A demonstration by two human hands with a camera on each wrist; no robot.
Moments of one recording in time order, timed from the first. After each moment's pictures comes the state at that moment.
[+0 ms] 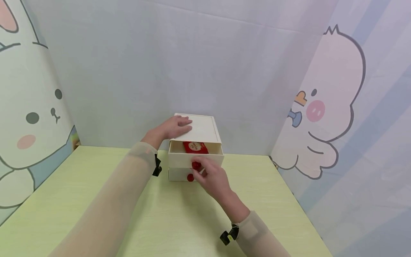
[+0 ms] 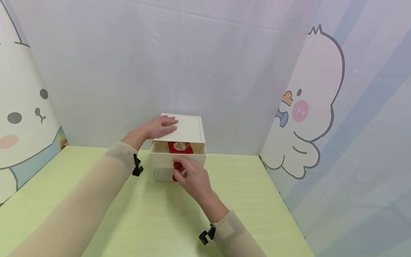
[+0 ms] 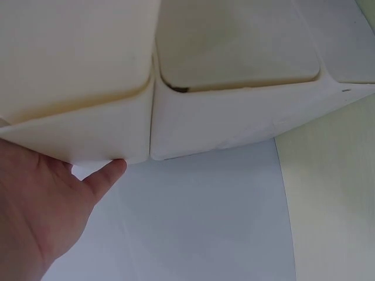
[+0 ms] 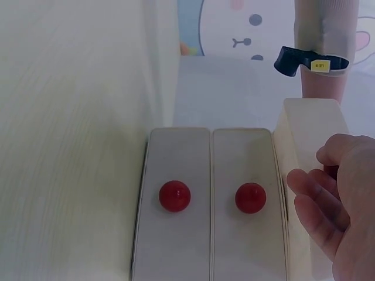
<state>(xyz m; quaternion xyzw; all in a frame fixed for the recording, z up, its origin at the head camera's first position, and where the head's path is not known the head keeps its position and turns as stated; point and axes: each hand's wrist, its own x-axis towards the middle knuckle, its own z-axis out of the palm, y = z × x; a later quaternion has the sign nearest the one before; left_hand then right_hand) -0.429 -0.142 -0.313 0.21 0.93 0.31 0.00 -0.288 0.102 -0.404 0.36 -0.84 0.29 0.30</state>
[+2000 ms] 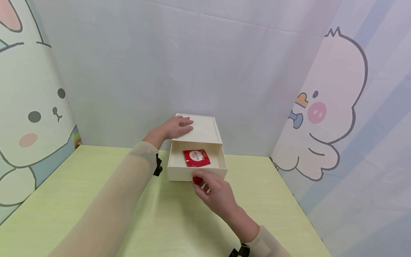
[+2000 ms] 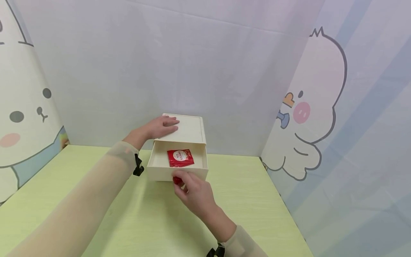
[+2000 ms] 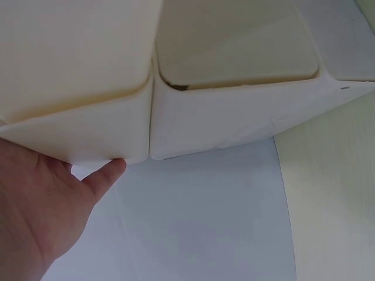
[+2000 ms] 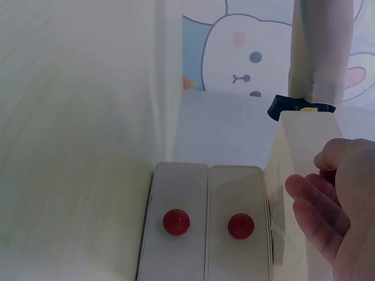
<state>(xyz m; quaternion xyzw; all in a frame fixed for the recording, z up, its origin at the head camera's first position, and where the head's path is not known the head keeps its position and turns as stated) -0.426 -0.142 -0.311 0.21 0.93 0.30 0.00 -0.245 0.112 -0.409 0.40 -0.82 0.27 0.31</state>
